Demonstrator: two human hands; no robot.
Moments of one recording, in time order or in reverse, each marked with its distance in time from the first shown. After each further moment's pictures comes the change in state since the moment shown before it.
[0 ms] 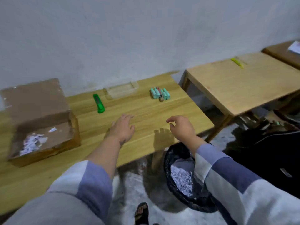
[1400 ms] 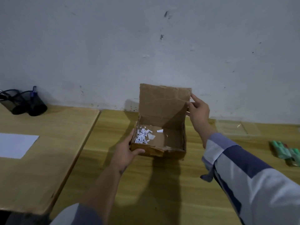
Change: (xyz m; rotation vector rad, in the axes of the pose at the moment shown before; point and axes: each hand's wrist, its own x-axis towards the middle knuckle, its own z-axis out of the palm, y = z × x) left_hand -0.107 -0.334 -0.151 -0.712 0.404 -0.427; right_hand 0.143 -0.407 0.166 0.831 -0.041 -0.118
